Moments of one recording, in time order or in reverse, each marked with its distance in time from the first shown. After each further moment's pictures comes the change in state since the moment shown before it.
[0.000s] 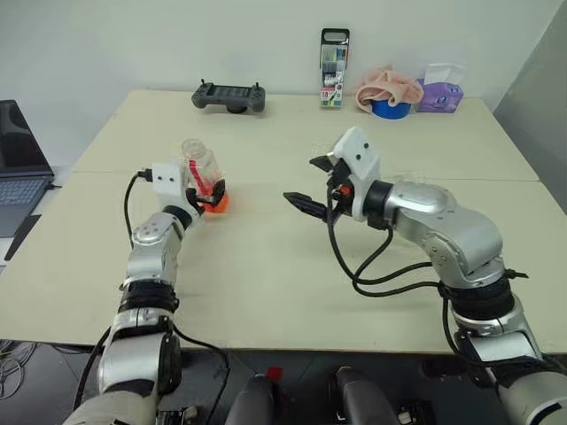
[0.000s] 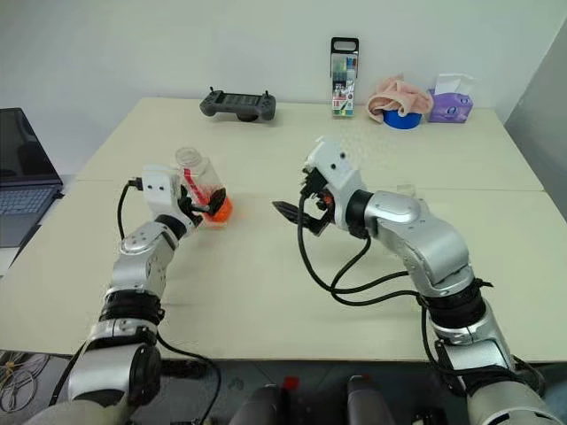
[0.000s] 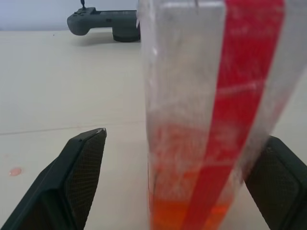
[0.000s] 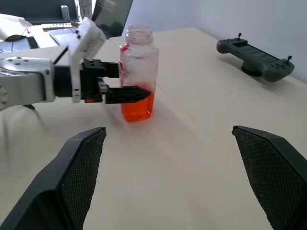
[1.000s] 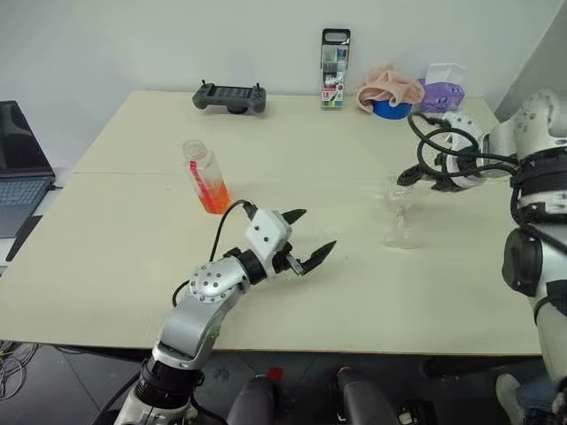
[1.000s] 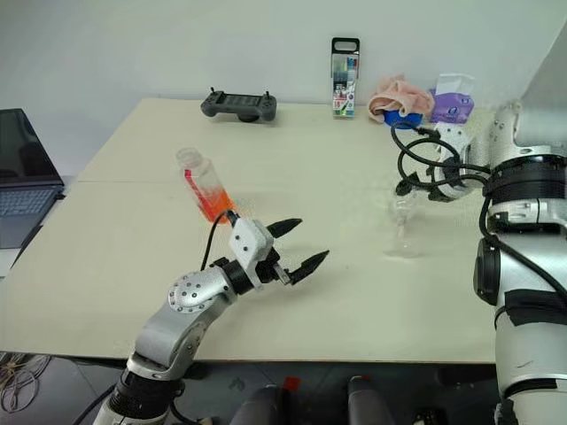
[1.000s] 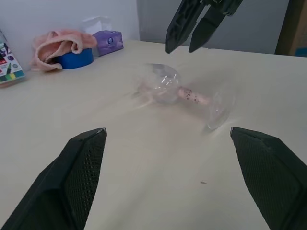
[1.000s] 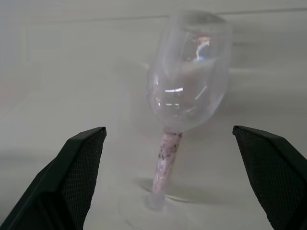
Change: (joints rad) left arm 0.341 -0.077 -0.460 -0.835 -0.029 0.181 -0.170; right arm -0.622 -0.187 -0.193 1.152 -0.091 0.713 -0.160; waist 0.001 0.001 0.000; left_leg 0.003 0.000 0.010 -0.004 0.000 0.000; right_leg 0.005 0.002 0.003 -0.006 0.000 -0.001
